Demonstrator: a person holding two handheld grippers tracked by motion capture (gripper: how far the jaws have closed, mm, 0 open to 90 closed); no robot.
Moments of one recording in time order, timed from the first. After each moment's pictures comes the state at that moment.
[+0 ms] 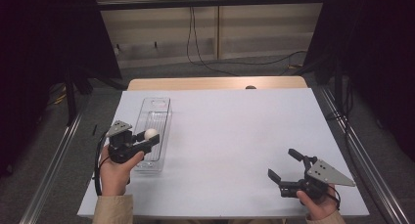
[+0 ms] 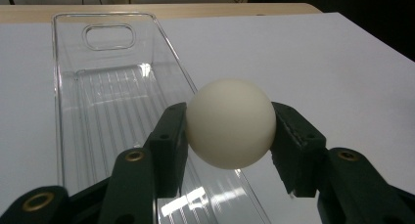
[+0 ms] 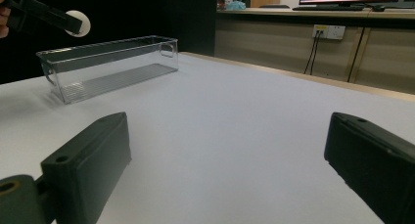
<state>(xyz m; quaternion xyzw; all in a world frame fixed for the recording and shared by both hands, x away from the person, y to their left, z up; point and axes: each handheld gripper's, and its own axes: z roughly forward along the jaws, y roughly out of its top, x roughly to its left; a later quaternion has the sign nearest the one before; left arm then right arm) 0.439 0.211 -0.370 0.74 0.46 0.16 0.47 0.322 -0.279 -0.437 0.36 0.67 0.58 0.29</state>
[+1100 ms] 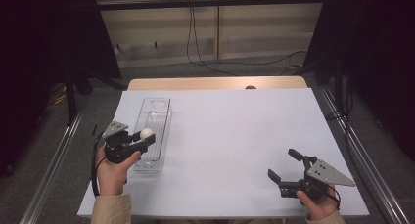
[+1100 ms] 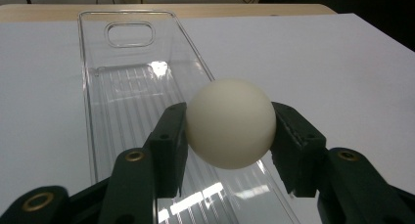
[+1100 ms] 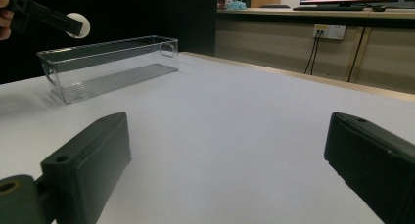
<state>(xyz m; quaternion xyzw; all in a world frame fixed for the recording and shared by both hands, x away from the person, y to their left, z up) 0.442 0.220 -0.375 0.73 0.48 0.17 0.46 0.322 -0.279 -0.437 0.36 0.67 0.58 0.29</state>
